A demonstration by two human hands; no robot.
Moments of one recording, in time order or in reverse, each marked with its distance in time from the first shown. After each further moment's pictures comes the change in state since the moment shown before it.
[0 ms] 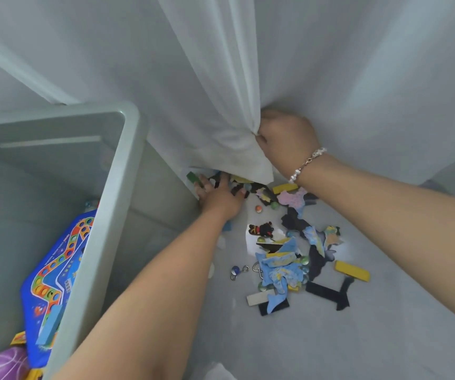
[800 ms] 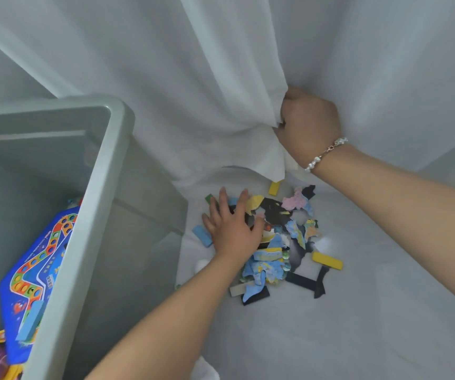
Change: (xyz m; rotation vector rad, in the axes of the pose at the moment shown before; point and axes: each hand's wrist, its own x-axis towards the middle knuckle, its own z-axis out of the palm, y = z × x) left_hand -0.080 0.011 0.062 -0.029 0.244 0.259; right_hand -0.009 0.022 -0.044 -0.120 0.047 0.086
